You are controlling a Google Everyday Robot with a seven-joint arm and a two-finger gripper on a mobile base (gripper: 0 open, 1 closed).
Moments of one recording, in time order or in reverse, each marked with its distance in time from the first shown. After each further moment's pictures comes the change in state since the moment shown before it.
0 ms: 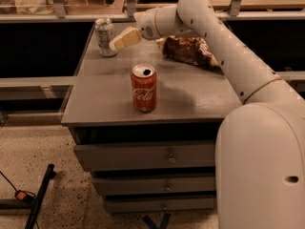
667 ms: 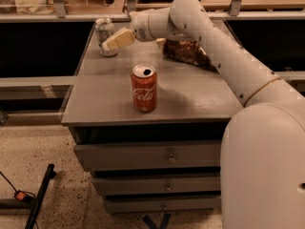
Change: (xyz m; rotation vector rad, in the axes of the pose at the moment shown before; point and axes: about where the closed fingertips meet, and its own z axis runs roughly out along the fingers) arm -0.010 0.006 0.014 0.051 -0.029 -0.015
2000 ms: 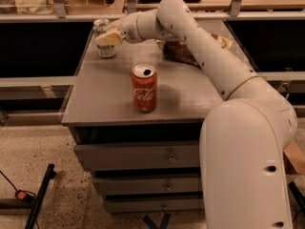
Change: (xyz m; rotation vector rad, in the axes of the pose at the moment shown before) arm 0.004 0.011 0.041 -0.067 0.015 0.011
